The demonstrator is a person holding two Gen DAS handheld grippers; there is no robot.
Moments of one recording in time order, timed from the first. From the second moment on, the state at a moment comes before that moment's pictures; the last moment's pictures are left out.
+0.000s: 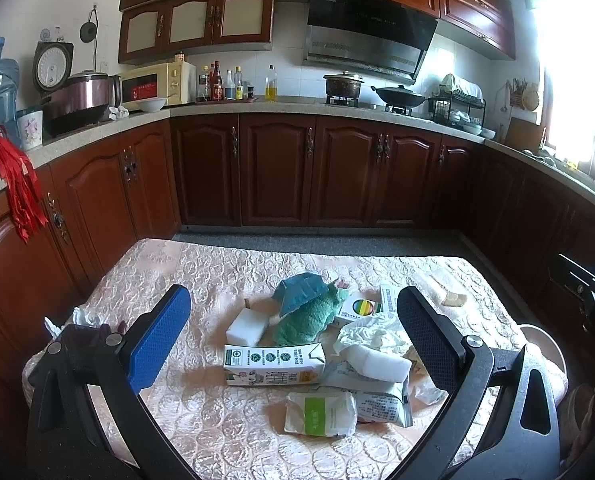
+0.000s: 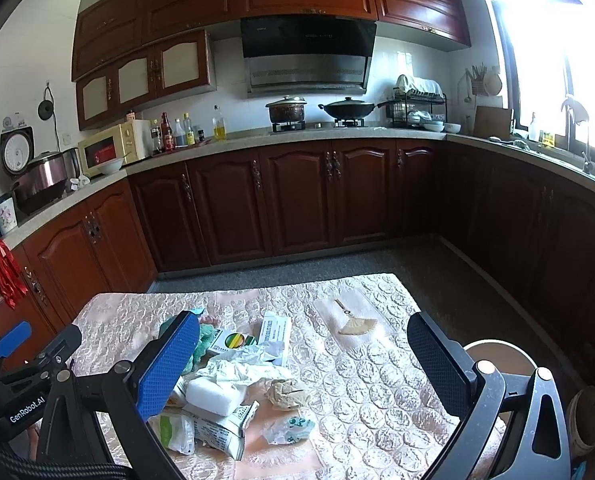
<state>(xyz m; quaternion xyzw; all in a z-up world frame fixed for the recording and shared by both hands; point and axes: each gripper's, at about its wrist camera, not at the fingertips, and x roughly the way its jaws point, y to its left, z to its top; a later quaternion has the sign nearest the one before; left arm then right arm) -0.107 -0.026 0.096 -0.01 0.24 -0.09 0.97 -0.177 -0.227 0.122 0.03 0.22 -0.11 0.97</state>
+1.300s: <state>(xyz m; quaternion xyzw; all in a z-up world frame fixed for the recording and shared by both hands) -0.052 -0.059 -0.054 0.07 0.49 -0.20 0.85 -0.096 -0.274 -0.065 0.22 0.51 0.02 0.83</state>
